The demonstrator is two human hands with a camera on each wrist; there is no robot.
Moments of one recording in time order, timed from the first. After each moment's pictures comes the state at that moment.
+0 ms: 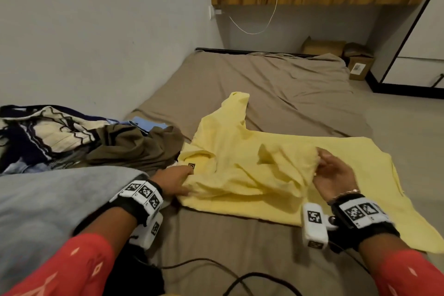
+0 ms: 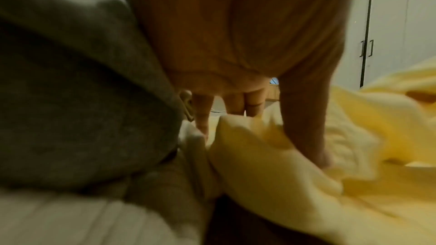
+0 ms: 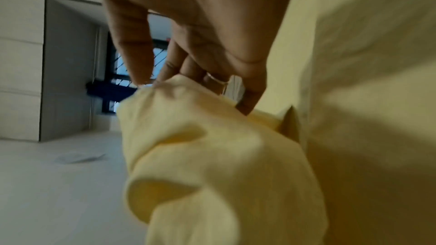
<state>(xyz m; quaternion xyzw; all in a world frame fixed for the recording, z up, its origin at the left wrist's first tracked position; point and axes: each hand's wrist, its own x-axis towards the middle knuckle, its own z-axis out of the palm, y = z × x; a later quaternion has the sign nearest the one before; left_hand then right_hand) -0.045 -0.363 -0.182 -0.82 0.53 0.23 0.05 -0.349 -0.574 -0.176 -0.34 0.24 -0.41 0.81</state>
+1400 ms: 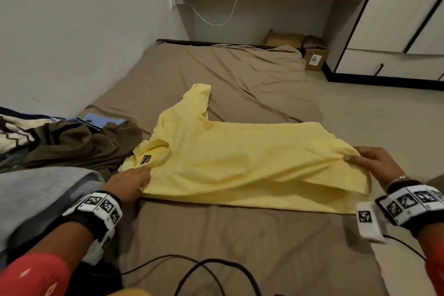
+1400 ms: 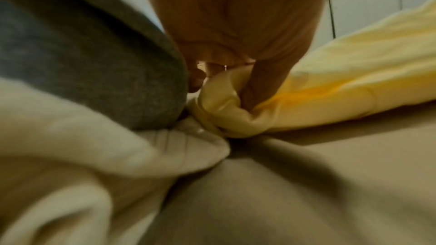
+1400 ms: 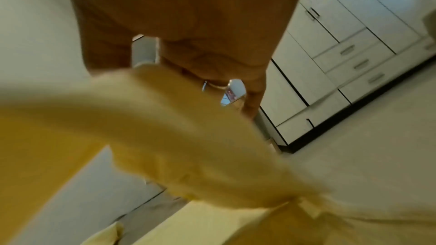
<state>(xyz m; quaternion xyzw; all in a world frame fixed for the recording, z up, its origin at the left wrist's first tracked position) -0.056 -0.352 -0.203 -0.79 0.59 0.08 0.11 -0.524 -0.644 -0.150 -0.71 0.46 -0.26 0.47</state>
